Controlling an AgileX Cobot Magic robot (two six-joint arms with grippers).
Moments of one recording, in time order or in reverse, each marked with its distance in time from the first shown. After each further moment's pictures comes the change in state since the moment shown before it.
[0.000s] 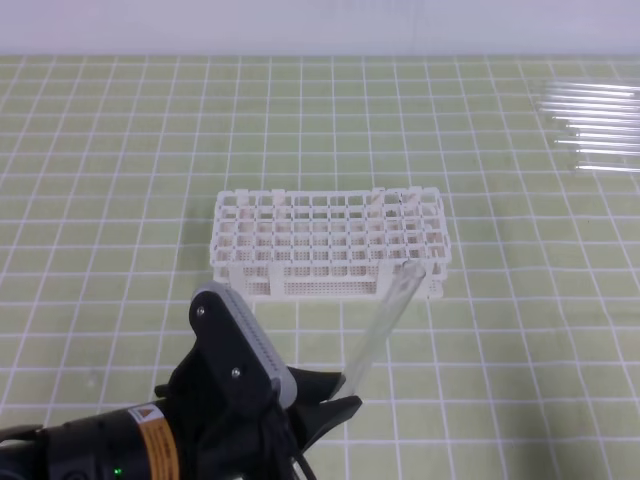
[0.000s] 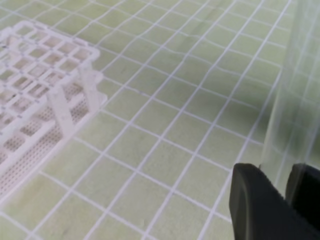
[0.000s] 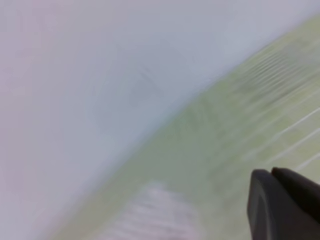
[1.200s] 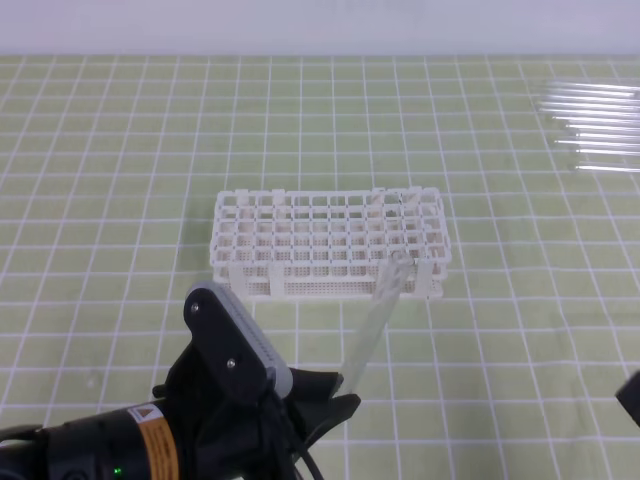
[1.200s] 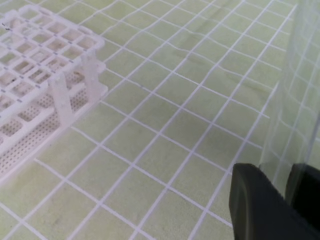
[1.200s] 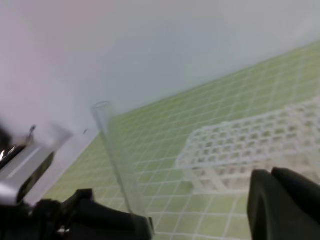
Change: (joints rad) left arm 0.006 -0.001 0.000 -0.003 -0.008 -0.067; right arm 0.000 0.211 -0.126 0.805 0.484 -0.793
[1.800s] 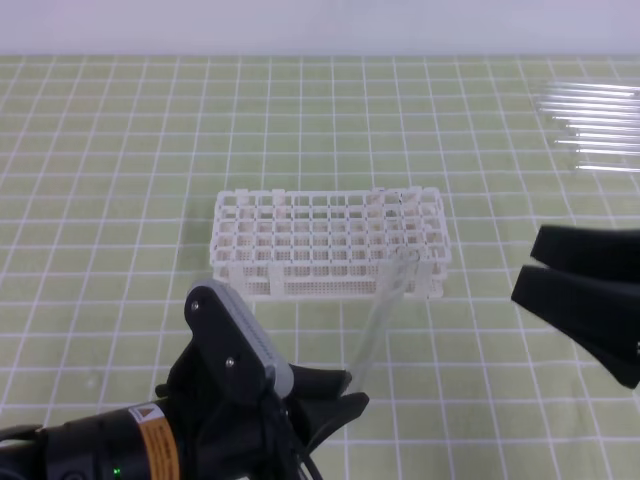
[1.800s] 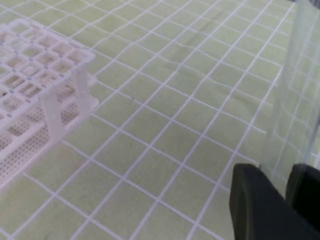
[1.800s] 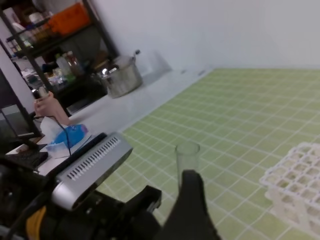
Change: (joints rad) left arm 0.000 0.000 0.000 -0.009 -0.032 0.000; right arm 0.003 0.687 -0.329 0.154 0.454 -0.598
